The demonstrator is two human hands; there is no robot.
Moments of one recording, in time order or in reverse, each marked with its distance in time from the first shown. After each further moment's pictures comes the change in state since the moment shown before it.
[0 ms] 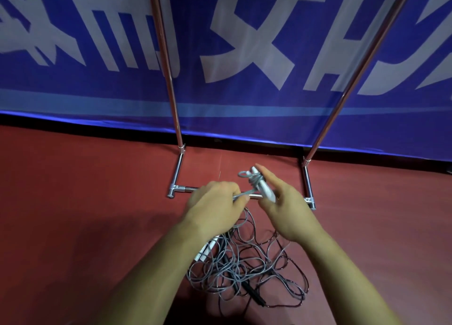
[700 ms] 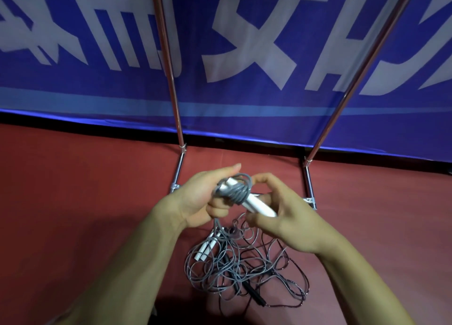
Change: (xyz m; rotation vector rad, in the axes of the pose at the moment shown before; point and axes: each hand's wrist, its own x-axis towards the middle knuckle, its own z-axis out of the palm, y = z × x) left_hand 0.013 -0.012 -0.025 -1.444 -0.452 -0.299; right_hand -0.015 -0.021 -0.013 0.412 -0.376 -0.110
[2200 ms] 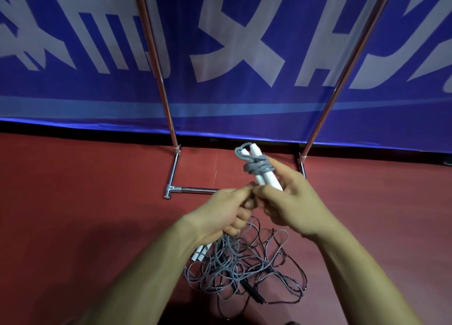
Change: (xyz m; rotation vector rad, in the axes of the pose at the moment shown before) left_hand 0.013 -0.035 0.038 0.256 0.005 -0.105; right_hand -0.002 -0.005 -0.019 0.107 0.240 -0.021
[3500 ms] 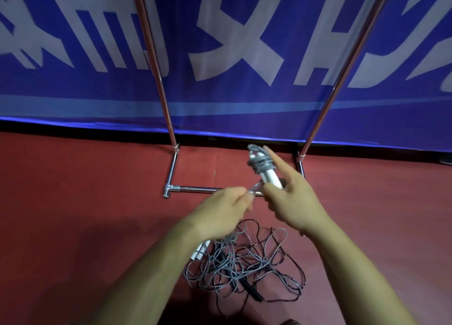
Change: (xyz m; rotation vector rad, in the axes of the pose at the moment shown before) left_hand -0.003 -0.005 -0.005 0.711 0.143 0.218; right_hand 0.005 0.024 -0.008 -0.280 0.186 0.032
